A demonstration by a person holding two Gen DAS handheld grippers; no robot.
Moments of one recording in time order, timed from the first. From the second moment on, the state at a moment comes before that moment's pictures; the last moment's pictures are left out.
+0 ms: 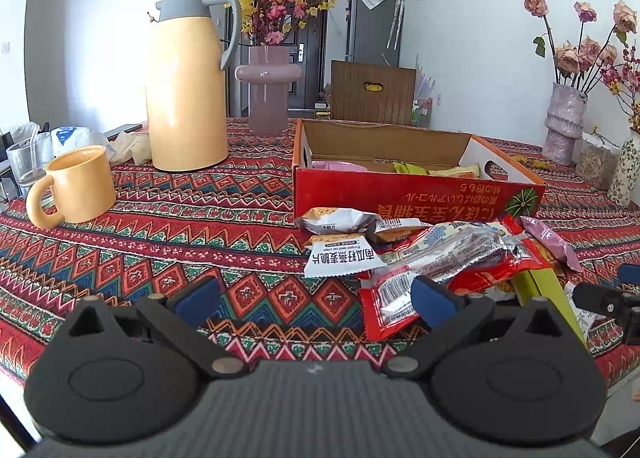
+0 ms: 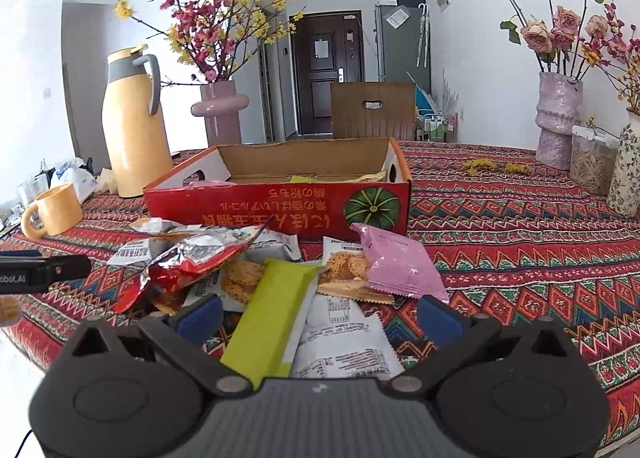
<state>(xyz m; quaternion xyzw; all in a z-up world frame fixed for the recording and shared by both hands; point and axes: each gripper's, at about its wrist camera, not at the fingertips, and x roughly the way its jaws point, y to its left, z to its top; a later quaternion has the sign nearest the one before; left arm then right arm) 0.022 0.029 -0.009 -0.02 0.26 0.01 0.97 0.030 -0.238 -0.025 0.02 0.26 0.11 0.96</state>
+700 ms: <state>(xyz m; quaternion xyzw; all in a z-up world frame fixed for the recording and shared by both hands) 0.015 0.042 -0.017 -0.04 0.27 0.01 0.96 0.049 -0.185 -0.048 -0.03 0.29 0.10 0.95</state>
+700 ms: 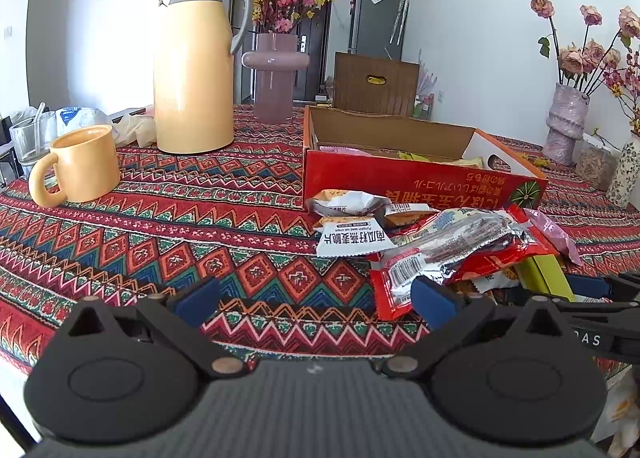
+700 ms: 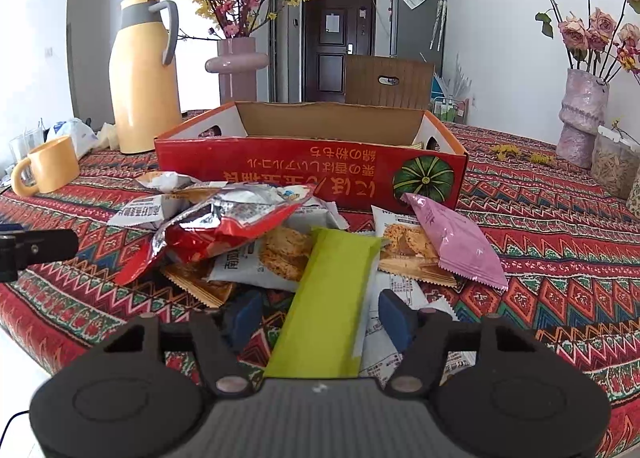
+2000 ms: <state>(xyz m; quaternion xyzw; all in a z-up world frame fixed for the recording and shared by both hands) 0.099 0.033 -0.017 -0.03 0.31 0.04 0.95 0.056 -0.258 -0.023 0.08 0.23 0.05 0.97</state>
